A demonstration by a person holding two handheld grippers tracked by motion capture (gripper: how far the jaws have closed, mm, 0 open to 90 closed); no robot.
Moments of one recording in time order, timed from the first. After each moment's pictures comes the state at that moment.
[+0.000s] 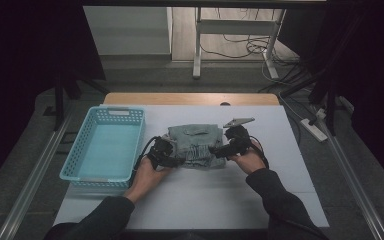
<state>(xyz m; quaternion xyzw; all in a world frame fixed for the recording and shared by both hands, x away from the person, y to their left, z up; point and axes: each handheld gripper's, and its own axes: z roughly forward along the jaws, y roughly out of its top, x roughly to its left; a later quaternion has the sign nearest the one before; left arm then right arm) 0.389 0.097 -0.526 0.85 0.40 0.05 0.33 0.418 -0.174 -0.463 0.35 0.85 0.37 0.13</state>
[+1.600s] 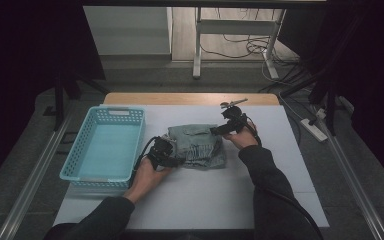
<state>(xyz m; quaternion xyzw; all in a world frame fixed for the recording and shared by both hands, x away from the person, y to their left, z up) 0.389 0.097 -0.526 0.85 0.41 0.04 0.33 0.510 -0.170 -0.479 0.40 0.84 0.32 0.15</state>
